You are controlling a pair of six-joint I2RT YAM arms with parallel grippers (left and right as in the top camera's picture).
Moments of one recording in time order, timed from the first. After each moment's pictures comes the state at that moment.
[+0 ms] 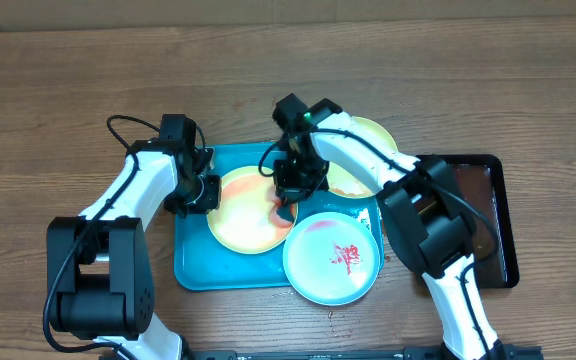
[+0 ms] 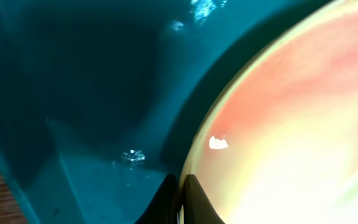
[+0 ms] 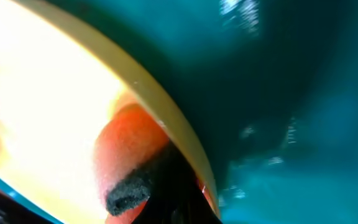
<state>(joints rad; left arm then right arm) -0.04 1.80 1.08 -0.81 0.11 -0.03 0.63 2.31 1.80 -1.10 -0.42 0.46</state>
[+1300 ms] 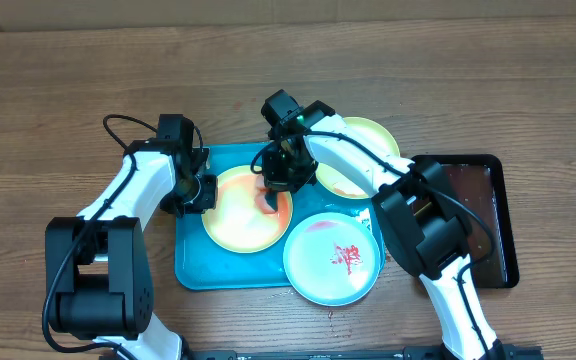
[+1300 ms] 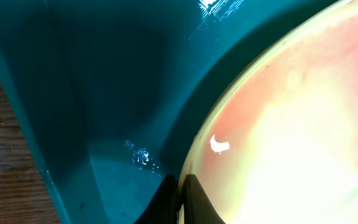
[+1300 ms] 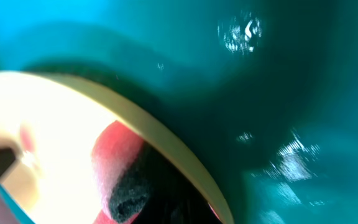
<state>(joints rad) -0.03 1.80 1.08 -0.81 0.08 -0.03 0.64 2.32 1.83 -0.96 -0.36 0.55</state>
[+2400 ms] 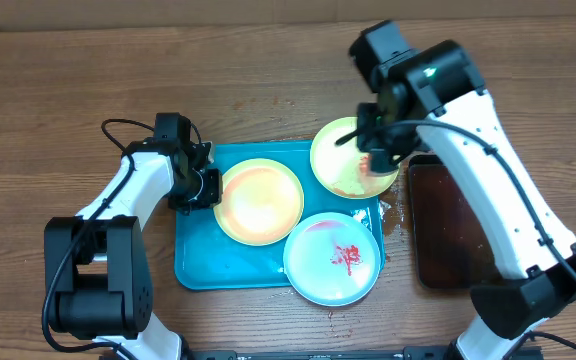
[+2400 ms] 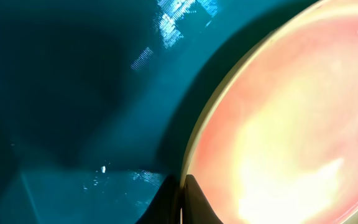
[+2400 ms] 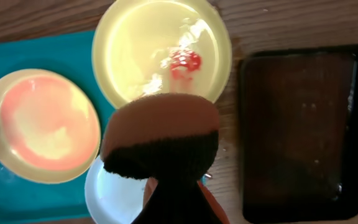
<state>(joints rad) -0.03 1.80 1.08 -0.75 0.24 -0.08 0.45 1.84 2.03 -1.59 0.10 0.53</state>
